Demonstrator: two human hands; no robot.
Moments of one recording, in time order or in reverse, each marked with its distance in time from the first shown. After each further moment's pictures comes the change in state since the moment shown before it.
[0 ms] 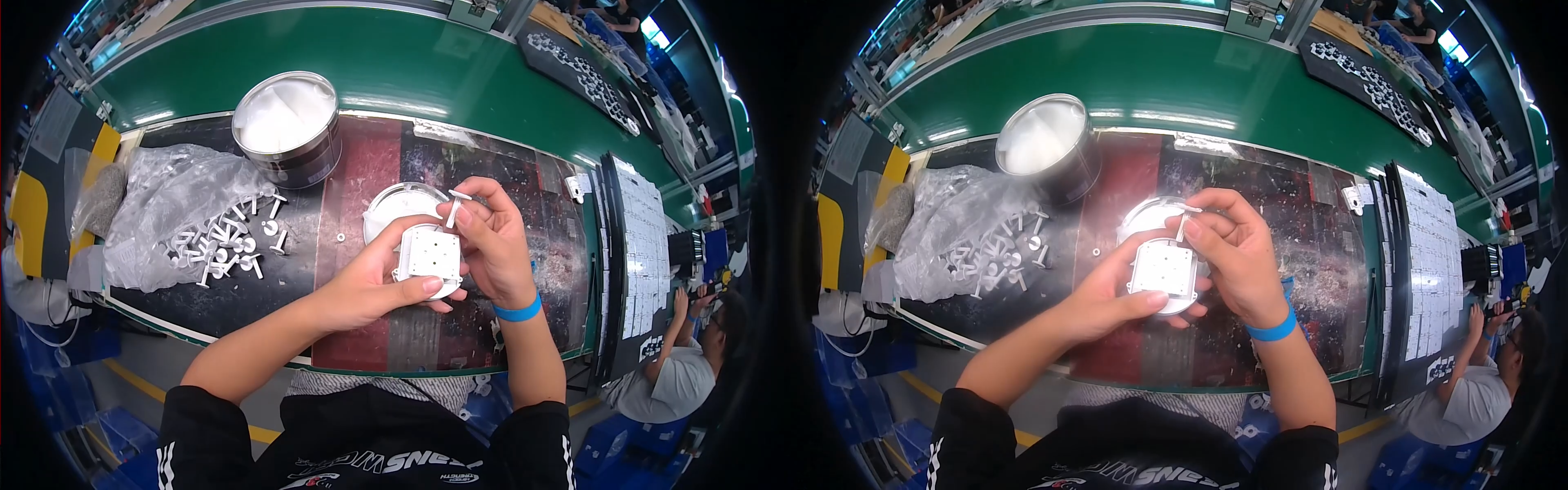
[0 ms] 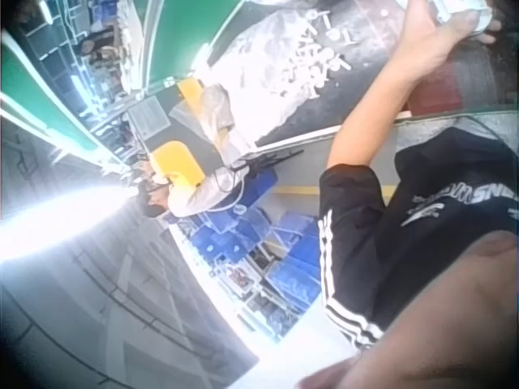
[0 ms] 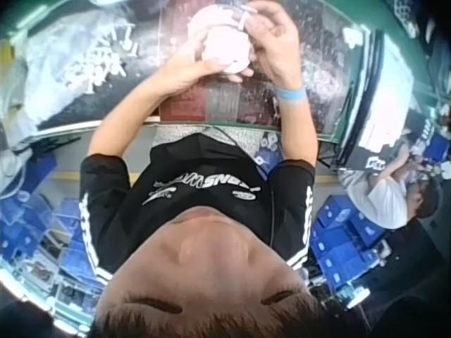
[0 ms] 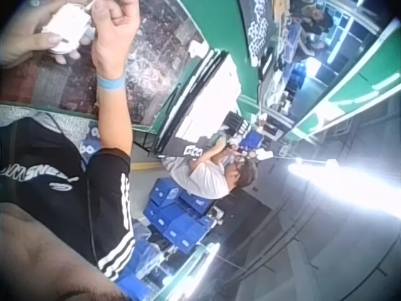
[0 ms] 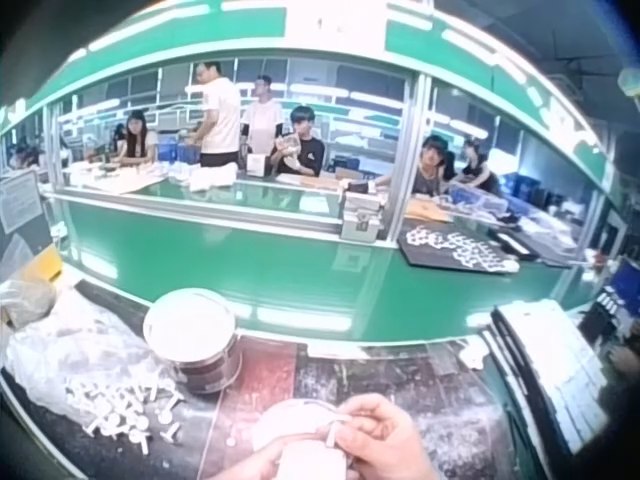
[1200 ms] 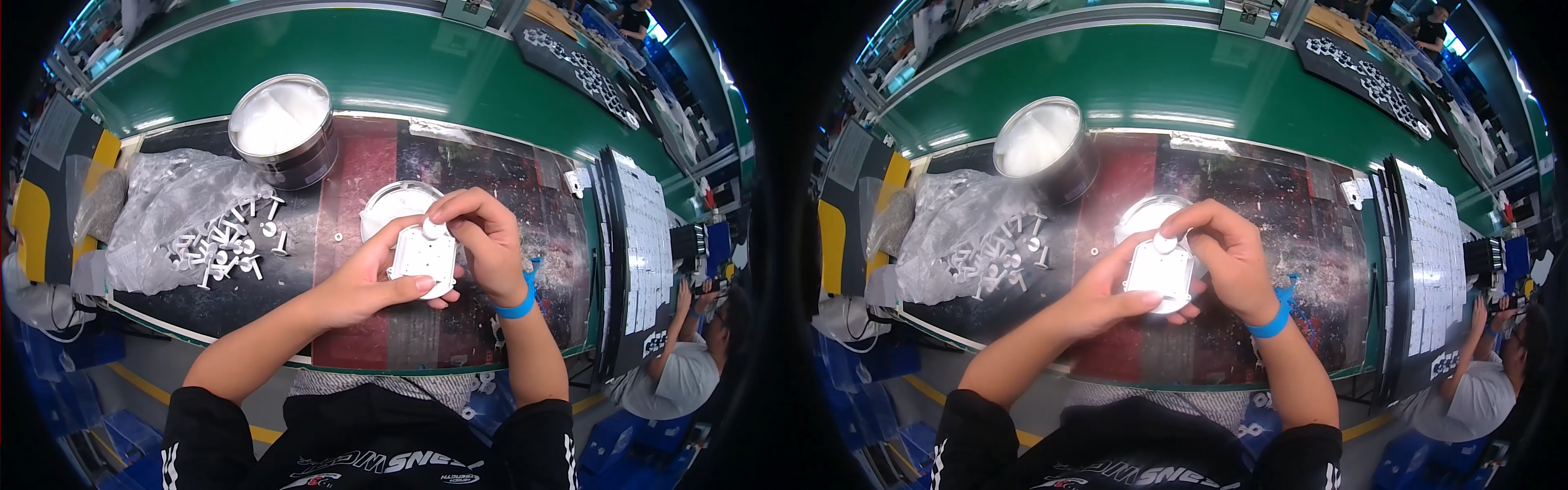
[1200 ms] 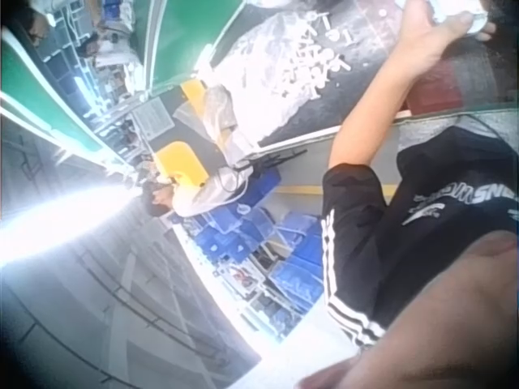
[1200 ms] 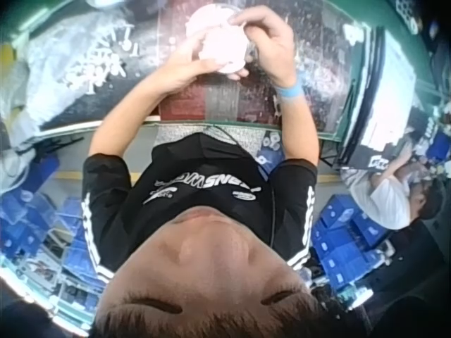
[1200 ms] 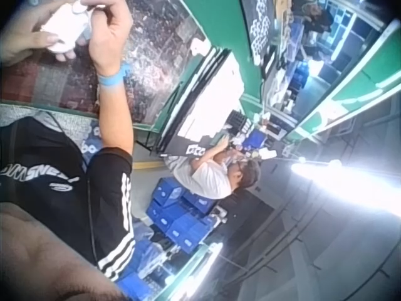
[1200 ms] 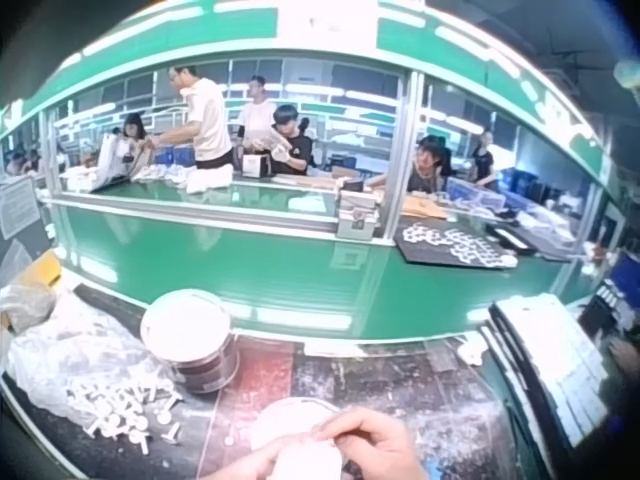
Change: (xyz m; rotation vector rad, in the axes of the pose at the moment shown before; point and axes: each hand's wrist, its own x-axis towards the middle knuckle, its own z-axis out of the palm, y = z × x) left_hand 0.001 -0.002 -0.005 -0.041 -0.041 -0.016; right_hand 0.002 0.006 -0.005 -0.408 -0.129 -0.240
